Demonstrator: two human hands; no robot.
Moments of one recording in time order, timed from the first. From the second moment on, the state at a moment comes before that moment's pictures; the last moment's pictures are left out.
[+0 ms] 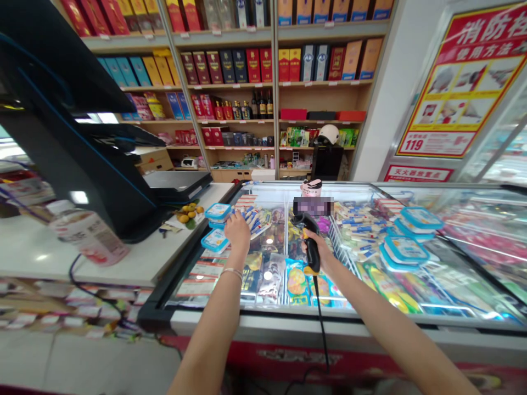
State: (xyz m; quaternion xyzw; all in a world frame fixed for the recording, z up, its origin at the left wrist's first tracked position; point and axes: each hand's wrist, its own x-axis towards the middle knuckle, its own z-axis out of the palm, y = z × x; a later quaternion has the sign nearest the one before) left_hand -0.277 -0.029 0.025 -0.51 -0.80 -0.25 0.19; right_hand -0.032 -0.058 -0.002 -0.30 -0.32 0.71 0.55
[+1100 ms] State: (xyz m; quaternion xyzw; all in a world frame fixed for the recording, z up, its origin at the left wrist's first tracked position) left_hand 0.019 0.026 0.004 -0.86 -0.44 -0.27 -0.06; right_hand 0.274 -0.136 -0.002 -0.41 -0.13 0.46 0.78
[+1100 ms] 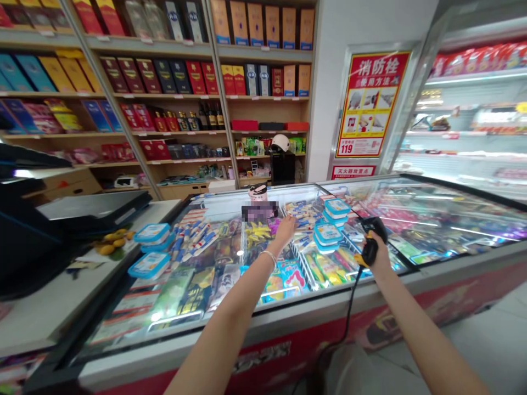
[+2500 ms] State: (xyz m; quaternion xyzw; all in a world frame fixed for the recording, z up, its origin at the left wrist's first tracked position) left_hand -0.221 -0.033 0.028 -0.73 -0.49 -0.48 0.05; right_hand 0.013 -0.052 0.030 -0.36 -0.47 0.51 0.62
